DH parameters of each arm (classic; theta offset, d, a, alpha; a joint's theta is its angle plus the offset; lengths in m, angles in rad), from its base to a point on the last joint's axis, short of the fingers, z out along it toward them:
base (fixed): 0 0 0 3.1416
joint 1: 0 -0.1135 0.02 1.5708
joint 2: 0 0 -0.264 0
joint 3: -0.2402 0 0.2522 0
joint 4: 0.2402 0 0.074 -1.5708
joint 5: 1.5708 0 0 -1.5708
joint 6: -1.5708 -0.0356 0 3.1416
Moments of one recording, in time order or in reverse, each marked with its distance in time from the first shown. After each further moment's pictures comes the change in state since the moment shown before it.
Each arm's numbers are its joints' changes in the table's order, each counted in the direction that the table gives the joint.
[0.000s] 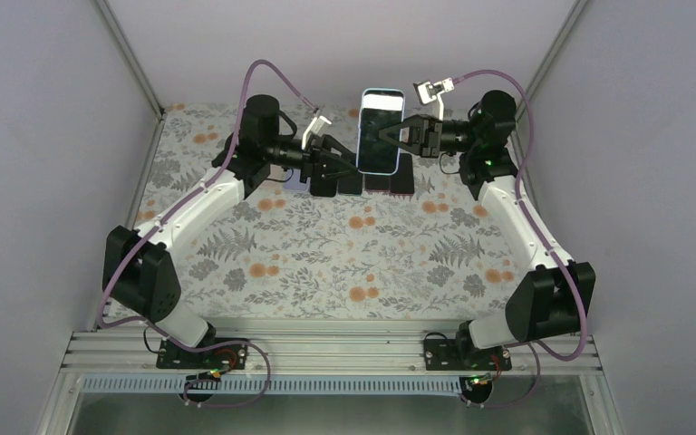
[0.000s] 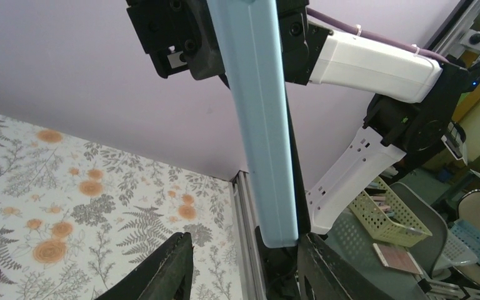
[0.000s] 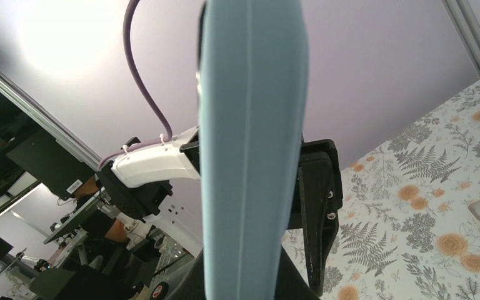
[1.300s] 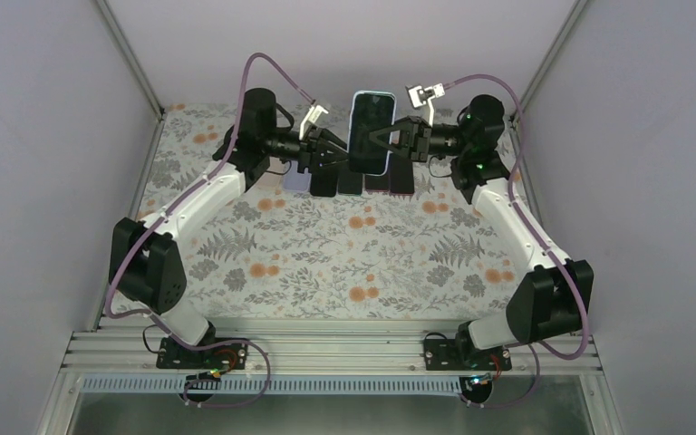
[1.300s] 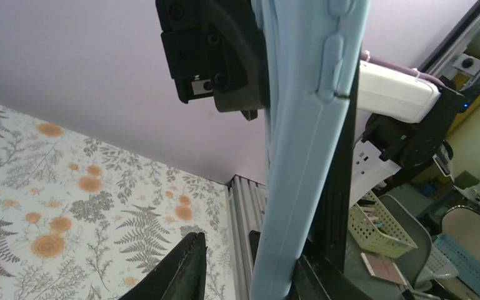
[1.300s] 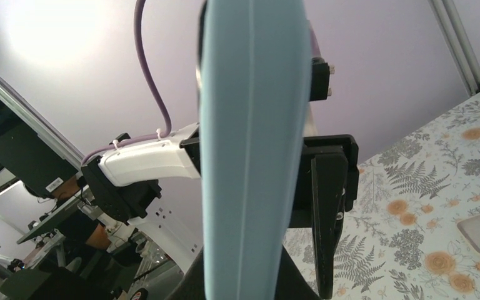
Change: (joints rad) left arm -0.039 0.056 -0.039 -0.069 0.026 0.121; right arm -0.060 0.000 0.032 -0.014 0.066 0.075
